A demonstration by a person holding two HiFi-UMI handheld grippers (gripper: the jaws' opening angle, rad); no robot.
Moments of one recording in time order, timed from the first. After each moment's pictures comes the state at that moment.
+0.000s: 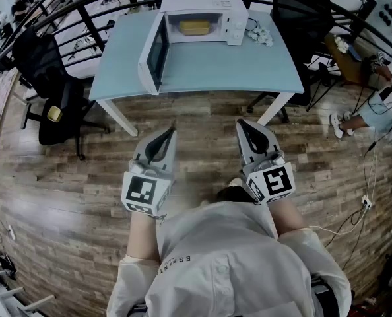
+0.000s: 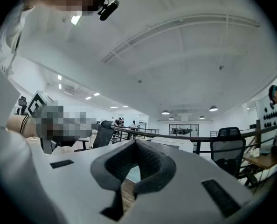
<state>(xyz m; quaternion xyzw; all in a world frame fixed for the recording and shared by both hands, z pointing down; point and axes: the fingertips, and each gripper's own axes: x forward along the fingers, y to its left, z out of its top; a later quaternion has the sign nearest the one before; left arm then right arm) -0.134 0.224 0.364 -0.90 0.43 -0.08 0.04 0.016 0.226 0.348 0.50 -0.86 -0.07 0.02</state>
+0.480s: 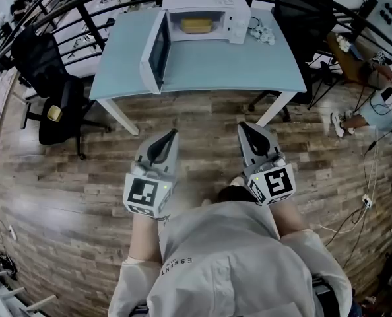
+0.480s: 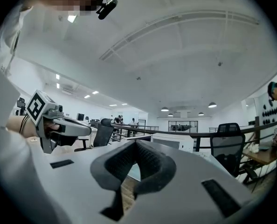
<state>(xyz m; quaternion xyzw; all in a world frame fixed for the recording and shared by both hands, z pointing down) -0.140 0.218 0.372 -0.90 0.43 -0.07 0.03 0.011 0.219 0.362 0.51 -0.86 -0.06 0.02</state>
